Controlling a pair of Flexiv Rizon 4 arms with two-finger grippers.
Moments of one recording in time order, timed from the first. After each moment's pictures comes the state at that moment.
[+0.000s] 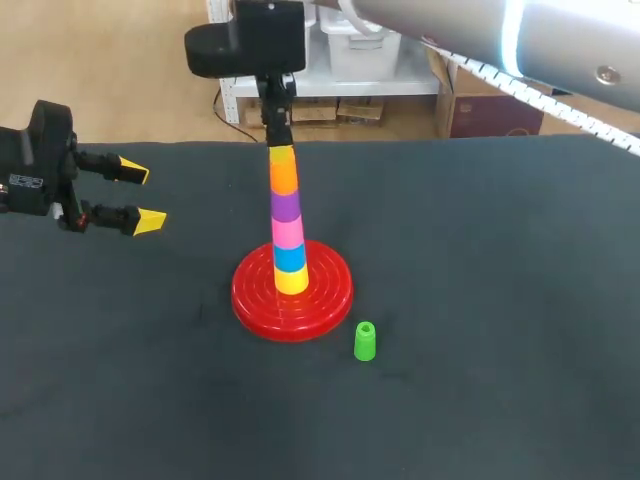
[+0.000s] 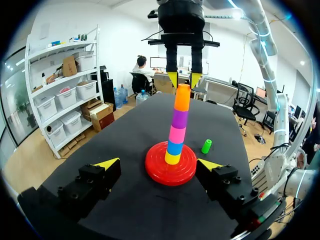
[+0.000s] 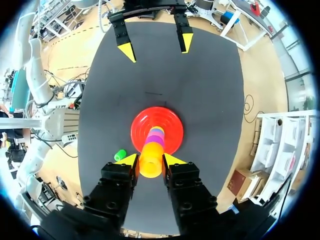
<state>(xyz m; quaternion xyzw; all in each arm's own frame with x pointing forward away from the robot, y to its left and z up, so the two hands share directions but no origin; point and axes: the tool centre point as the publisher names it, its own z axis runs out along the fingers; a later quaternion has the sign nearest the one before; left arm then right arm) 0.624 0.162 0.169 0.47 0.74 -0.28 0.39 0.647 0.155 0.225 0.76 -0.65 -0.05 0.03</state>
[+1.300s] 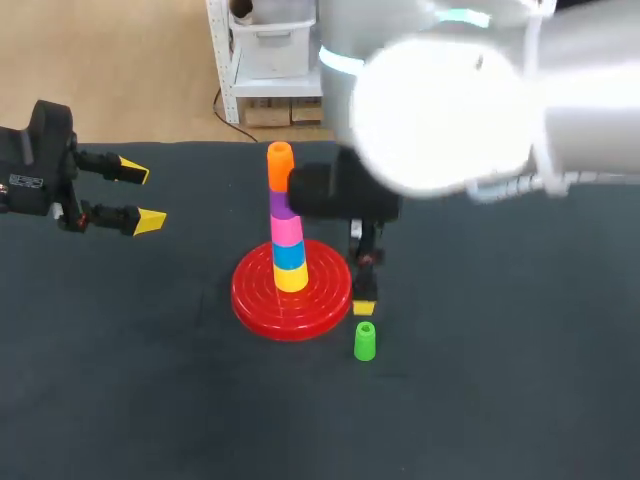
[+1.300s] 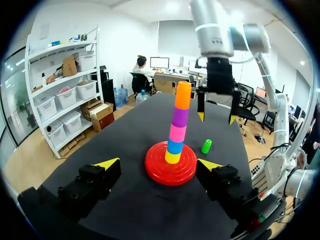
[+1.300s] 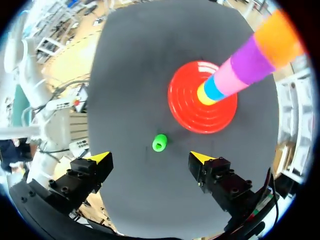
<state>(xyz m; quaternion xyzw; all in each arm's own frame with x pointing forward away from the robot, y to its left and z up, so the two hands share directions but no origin) 0.624 0.162 0.169 0.47 0.74 -0.28 0.39 0.533 0.061 0.113 0.68 -0.73 -0.07 0.06</state>
